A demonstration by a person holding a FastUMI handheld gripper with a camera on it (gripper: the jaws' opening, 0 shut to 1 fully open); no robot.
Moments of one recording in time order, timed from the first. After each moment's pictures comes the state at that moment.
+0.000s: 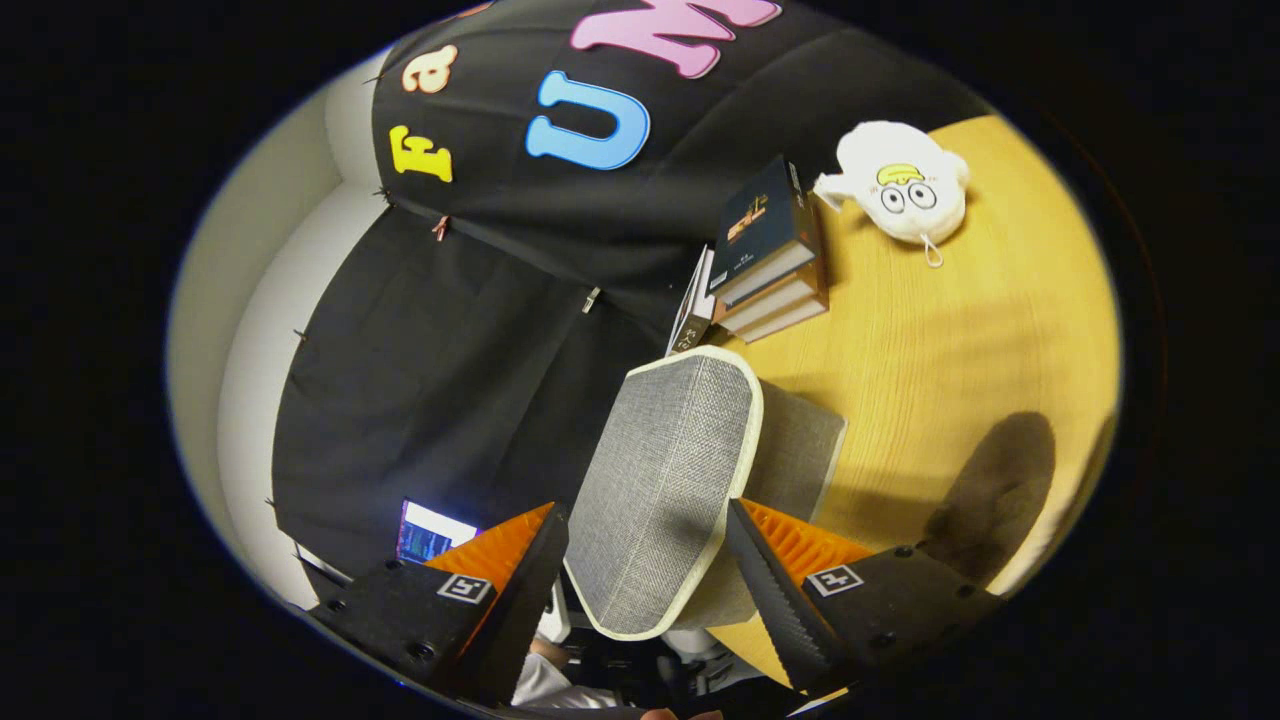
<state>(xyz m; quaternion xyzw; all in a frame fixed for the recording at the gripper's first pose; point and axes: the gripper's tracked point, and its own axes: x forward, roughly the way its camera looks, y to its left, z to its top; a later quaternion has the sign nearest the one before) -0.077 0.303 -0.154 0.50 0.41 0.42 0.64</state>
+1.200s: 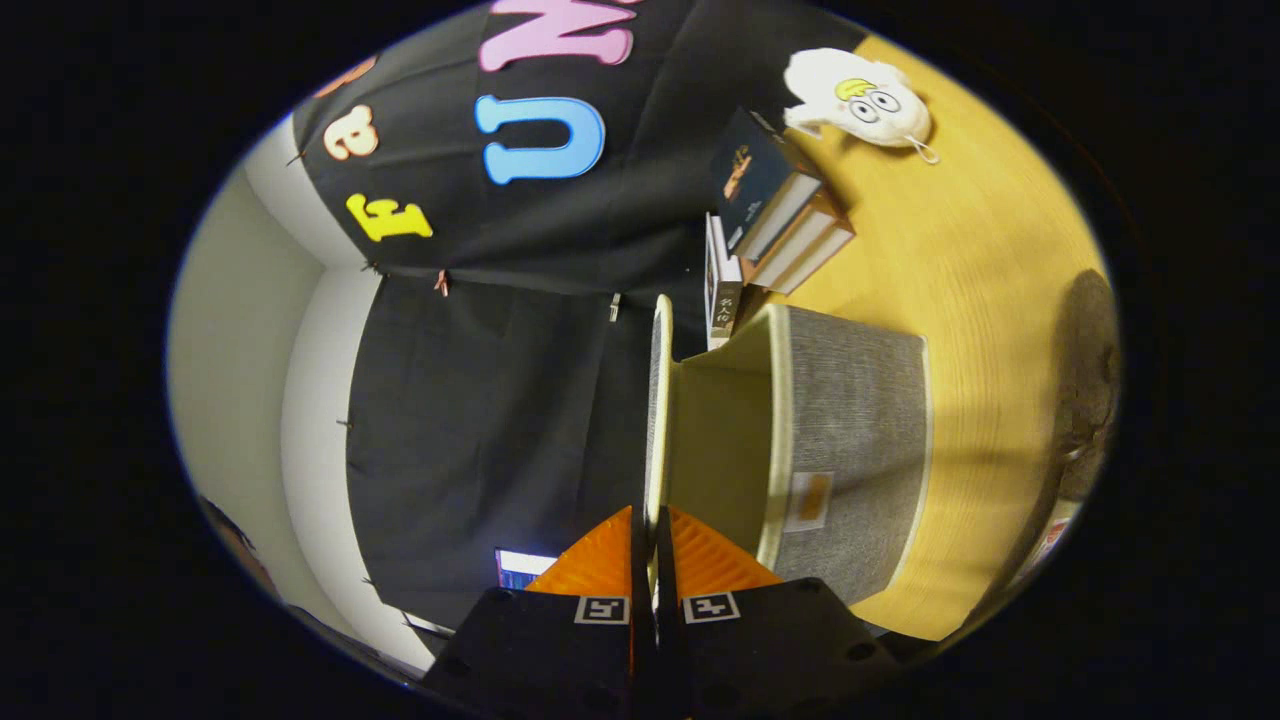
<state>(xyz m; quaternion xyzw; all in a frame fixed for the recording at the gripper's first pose) -0.080 0.351 -0.095 0.59 0.42 0.40 0.56</state>
